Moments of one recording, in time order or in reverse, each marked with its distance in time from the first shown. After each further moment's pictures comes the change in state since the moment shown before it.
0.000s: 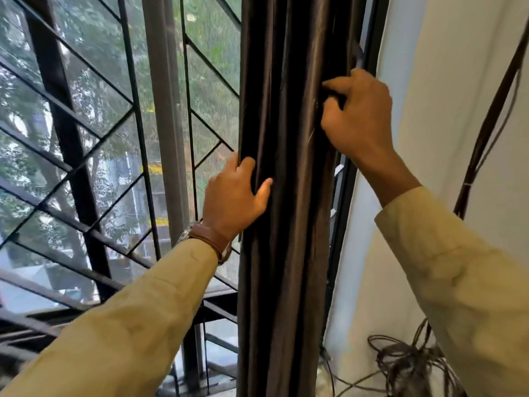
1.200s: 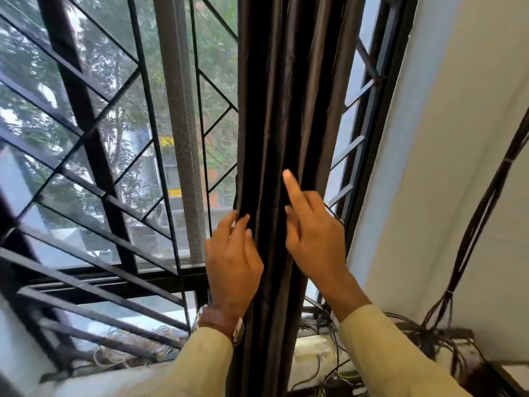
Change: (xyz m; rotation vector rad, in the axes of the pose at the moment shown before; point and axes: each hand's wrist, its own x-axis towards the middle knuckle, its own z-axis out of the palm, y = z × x) left_hand -0.152 0.015 0.022 -0.104 0.095 -0.296; right_hand -0.201 0.001 0.069 0.155 -0.173 -0.050
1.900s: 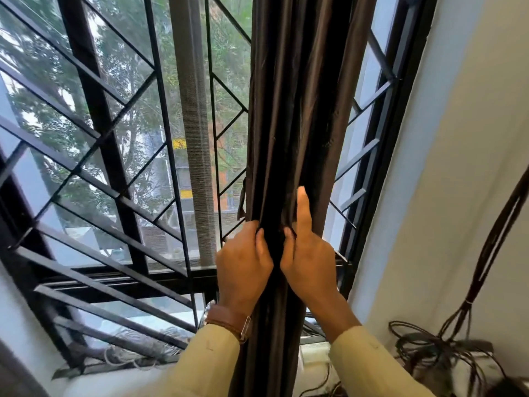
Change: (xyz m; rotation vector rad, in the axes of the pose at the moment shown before) left_hand 0.012 0.003 -0.005 0.027 -0.104 -0.088; right_hand -0.024 -0.016 0.031 0.099 -0.038 0.146
